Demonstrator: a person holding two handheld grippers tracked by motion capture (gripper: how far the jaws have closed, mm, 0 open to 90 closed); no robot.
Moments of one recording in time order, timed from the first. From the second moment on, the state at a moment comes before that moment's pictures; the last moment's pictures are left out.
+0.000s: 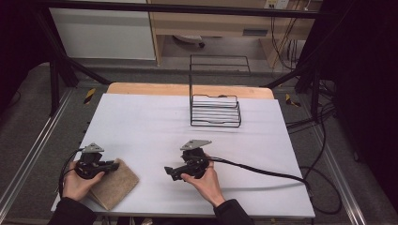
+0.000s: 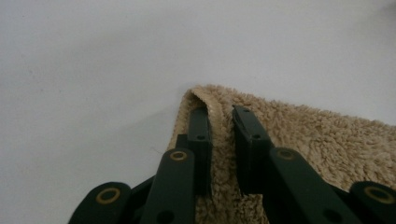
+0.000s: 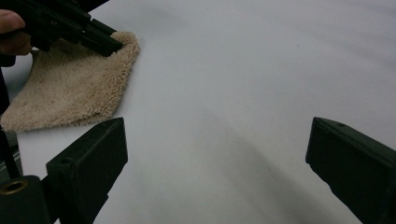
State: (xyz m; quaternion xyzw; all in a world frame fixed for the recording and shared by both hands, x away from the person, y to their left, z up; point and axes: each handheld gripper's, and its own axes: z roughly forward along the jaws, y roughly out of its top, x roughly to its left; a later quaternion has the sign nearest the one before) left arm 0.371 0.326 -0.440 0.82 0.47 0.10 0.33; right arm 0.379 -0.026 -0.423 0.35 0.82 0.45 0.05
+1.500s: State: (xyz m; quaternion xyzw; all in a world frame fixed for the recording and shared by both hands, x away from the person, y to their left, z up) left arm 0.371 0.328 -0.438 0.81 0.46 0.10 0.34; right arm 0.363 0.087 -0.451 0.32 0.84 0.44 -0.05
